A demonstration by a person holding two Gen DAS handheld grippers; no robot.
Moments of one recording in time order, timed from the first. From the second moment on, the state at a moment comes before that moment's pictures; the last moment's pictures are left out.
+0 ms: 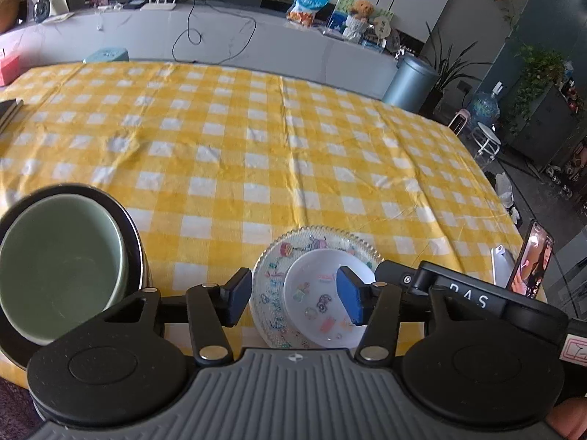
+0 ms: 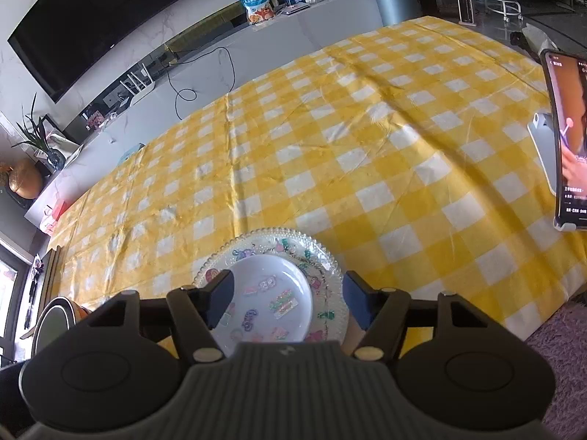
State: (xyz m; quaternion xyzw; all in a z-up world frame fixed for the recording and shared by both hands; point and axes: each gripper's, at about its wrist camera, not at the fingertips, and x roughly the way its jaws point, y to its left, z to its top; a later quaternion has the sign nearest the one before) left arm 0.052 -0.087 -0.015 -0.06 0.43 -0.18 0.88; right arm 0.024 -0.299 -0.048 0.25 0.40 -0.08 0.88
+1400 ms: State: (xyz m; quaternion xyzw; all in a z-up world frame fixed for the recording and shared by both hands) left arm 0.020 0.105 0.013 -0.13 0.37 -0.04 0.92; right arm 0.016 -0.130 -0.014 0.16 0.40 0.06 0.90
